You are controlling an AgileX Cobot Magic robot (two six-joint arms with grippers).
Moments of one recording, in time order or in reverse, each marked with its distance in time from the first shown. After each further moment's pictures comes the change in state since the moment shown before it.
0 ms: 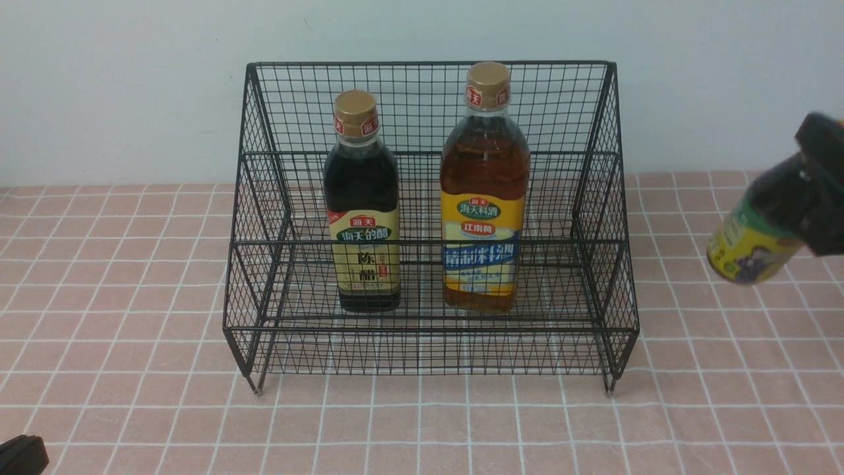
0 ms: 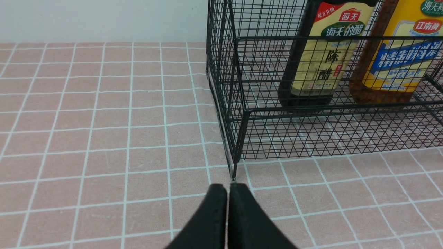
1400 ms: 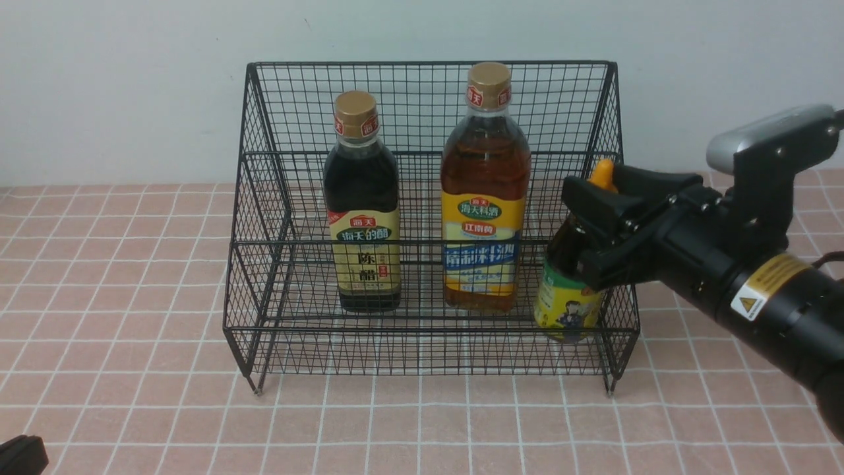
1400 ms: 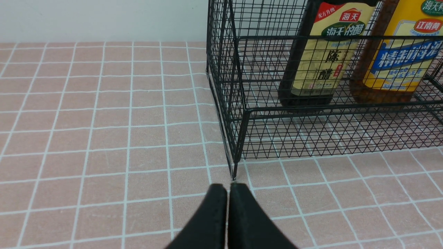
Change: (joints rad) right arm 0.282 0.465 -0.094 -0.032 -0.176 0.073; left arm 0.000 0.000 0.000 0.000 0.000 0.000
